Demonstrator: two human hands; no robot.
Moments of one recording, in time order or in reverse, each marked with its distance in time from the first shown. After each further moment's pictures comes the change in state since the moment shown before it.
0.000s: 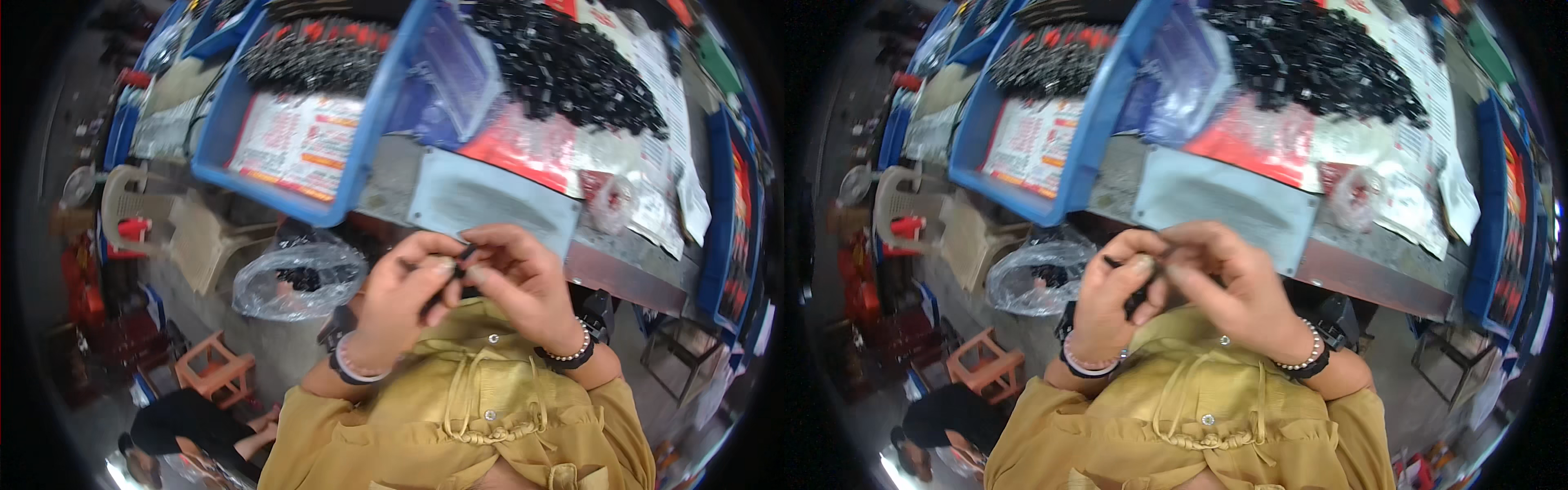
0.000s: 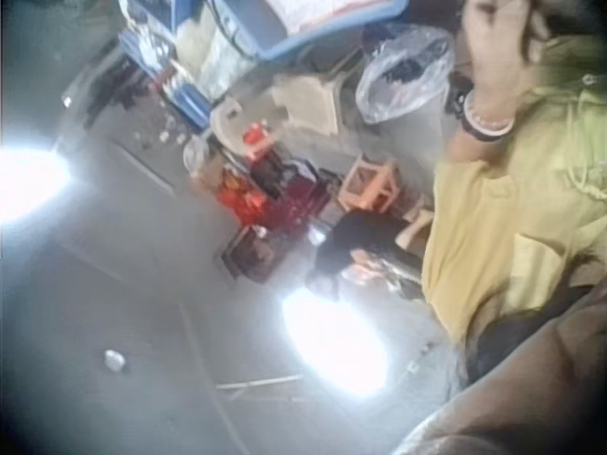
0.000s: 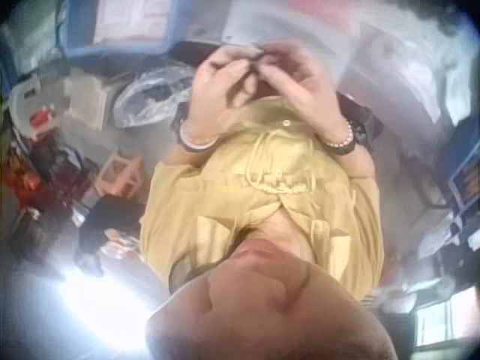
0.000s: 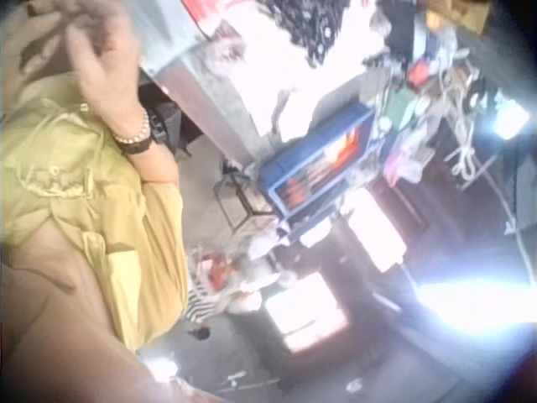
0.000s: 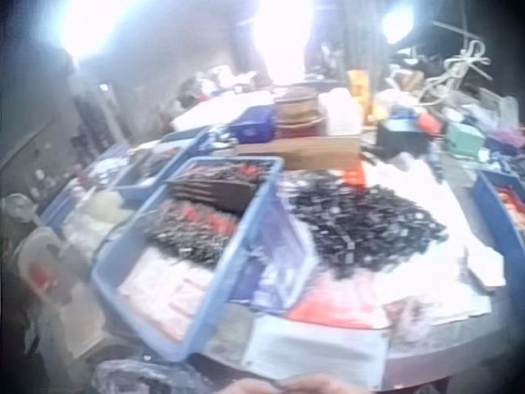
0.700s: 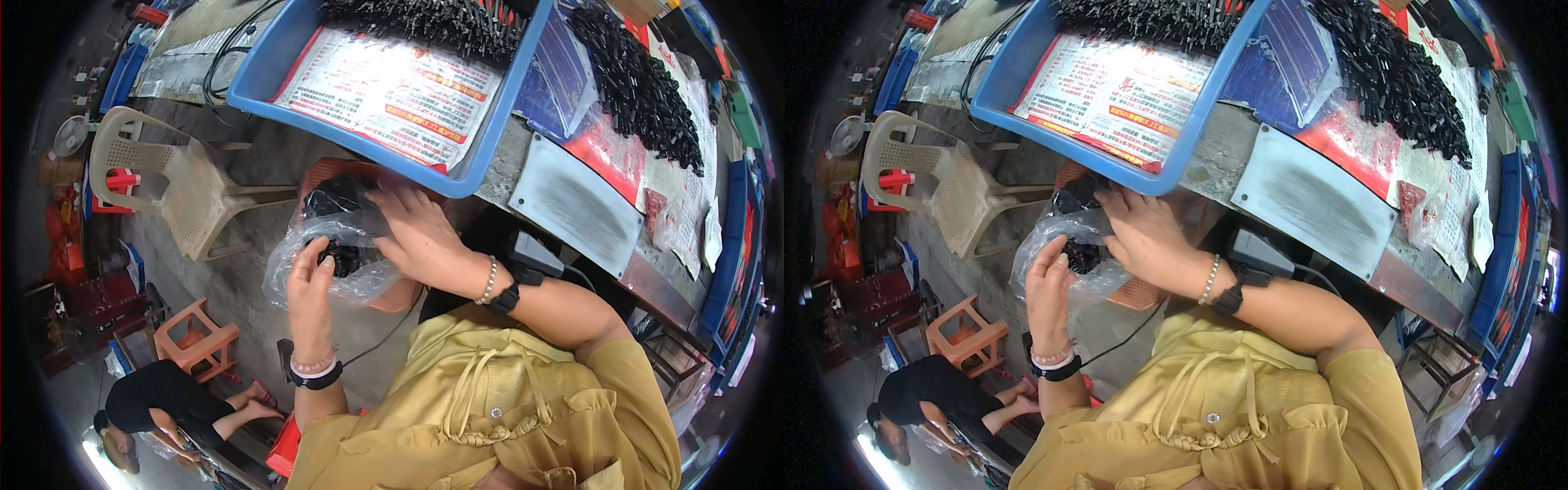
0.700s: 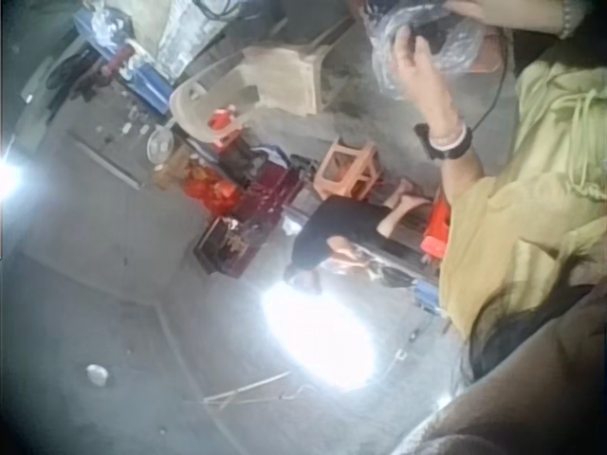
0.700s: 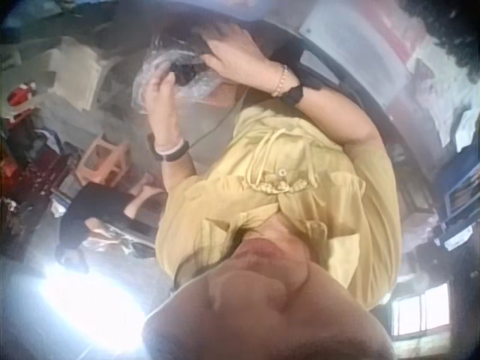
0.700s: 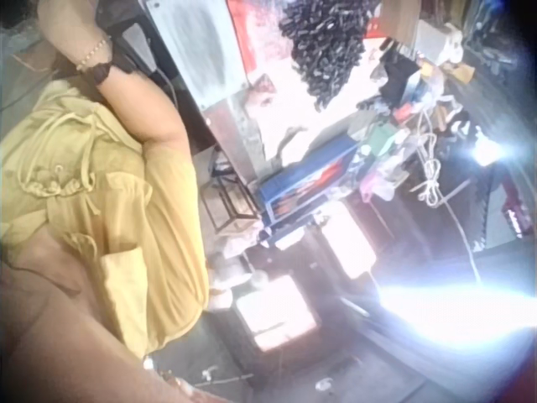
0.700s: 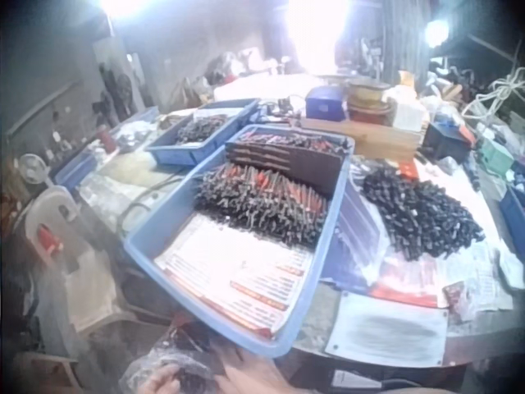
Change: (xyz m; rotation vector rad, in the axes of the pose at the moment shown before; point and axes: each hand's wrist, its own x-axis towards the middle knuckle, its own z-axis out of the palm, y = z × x) left_hand -0.071 -0.011 -0.220 0.343 0.695 0.201; right_hand 0.105 0.124 0.145 -0.893 -0.216 -0.397
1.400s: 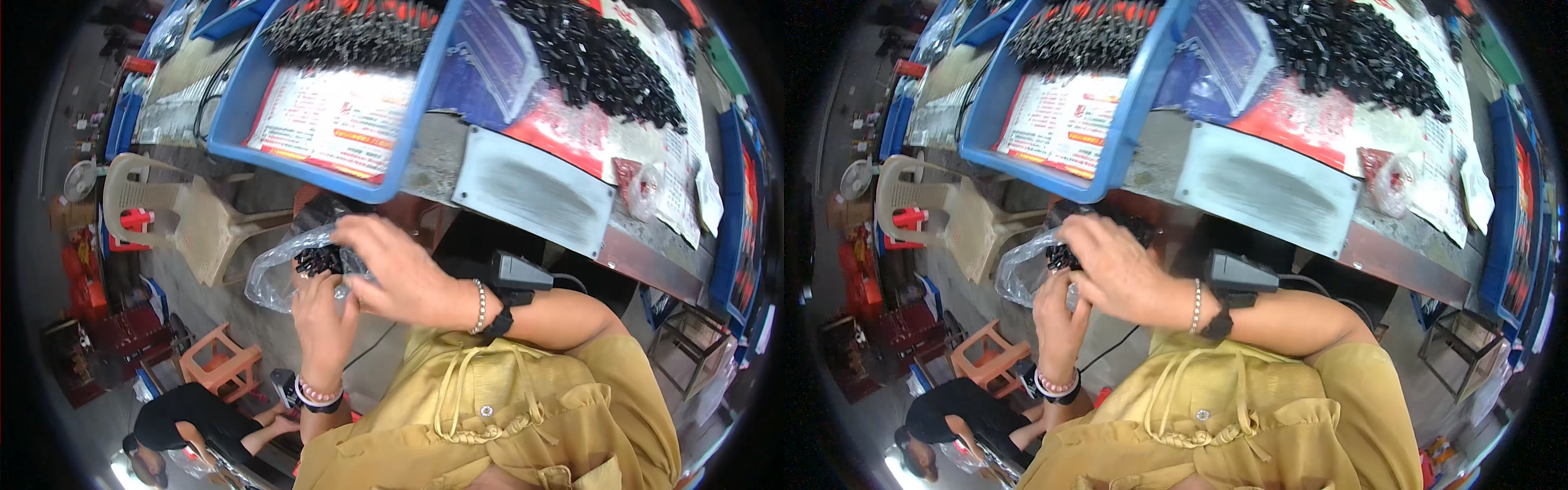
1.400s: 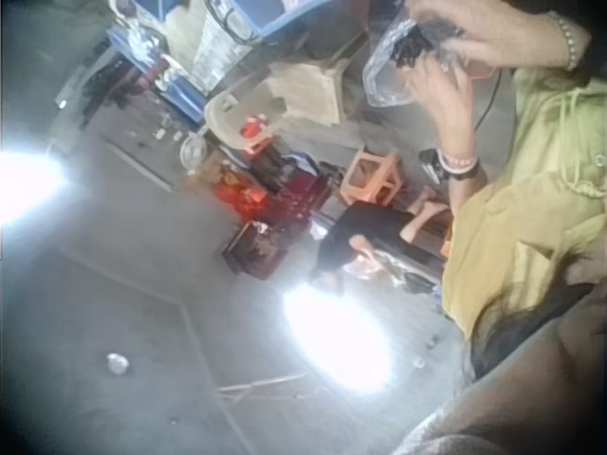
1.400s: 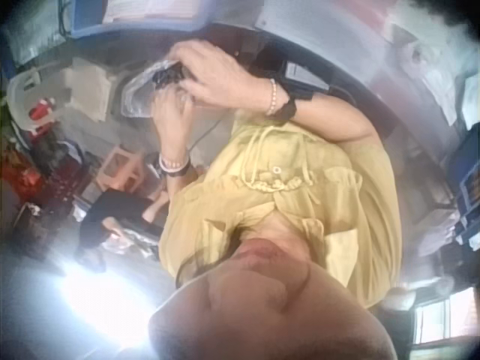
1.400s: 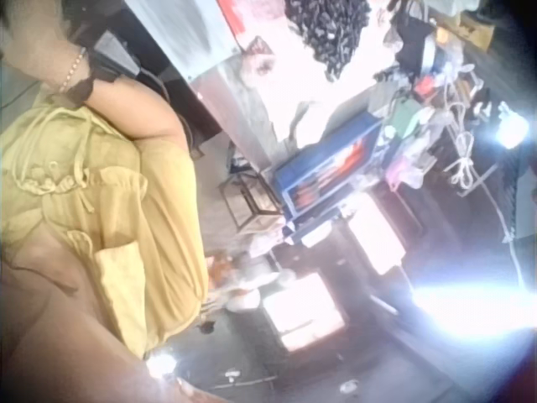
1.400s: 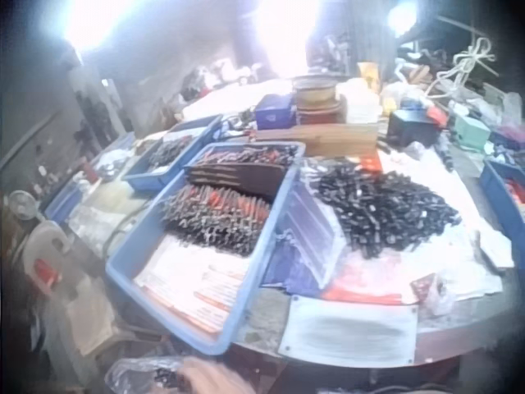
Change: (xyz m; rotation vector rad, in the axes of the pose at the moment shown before) left_hand -0.051 0.042 0.048 1.231 -0.071 0.683; right_hand -0.024 -0.034 -0.045 0.352 0.133 -0.074
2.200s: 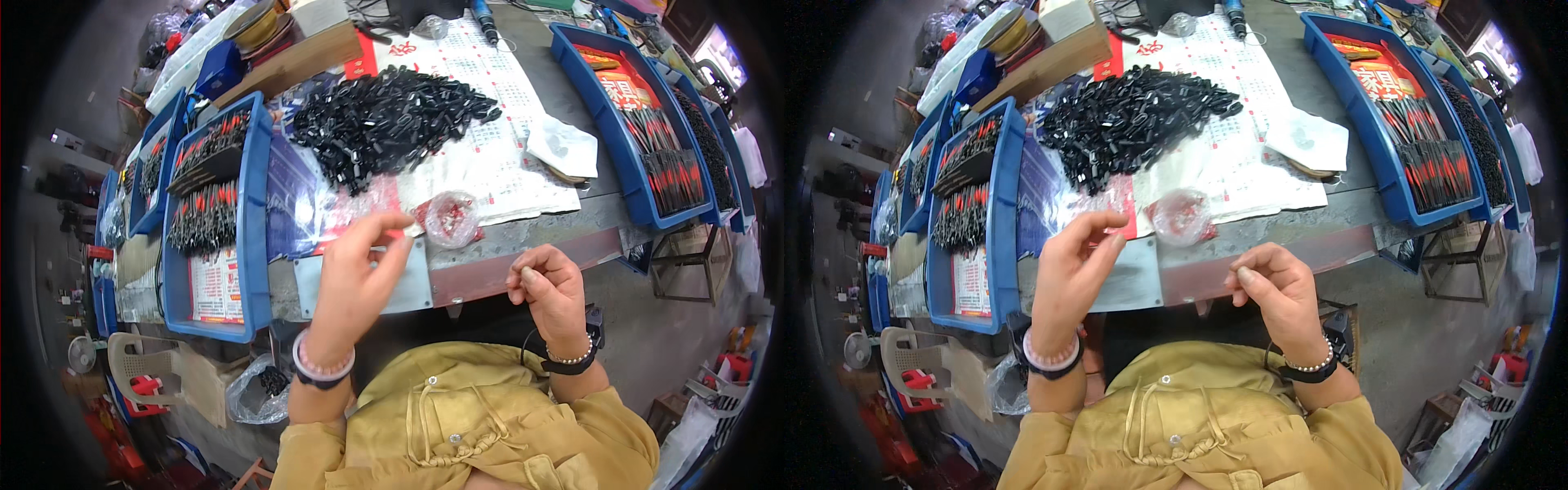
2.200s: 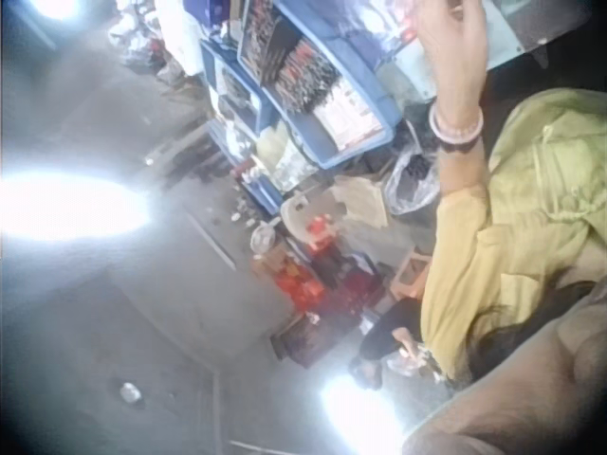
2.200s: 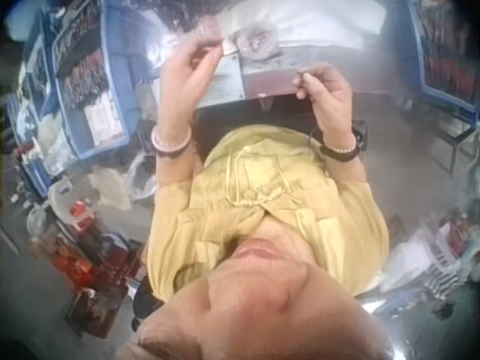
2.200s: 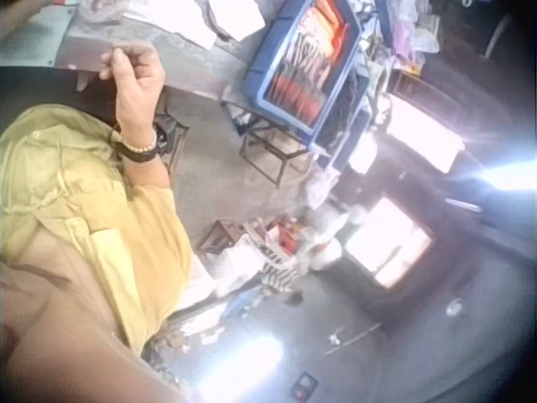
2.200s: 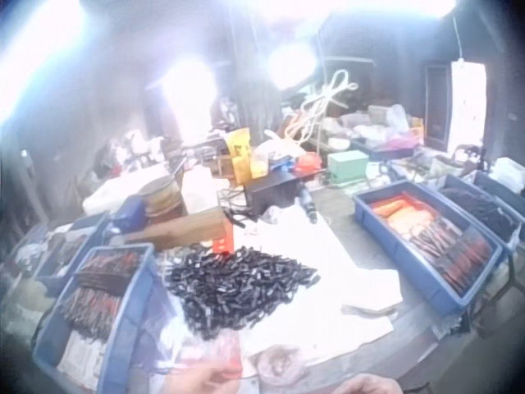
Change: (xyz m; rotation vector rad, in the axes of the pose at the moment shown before) left_hand 0.139 0.279 0.010 -0.844 -0.358 0.512; right_hand -0.206 -0.058 -0.248 0.574 0.929 0.341
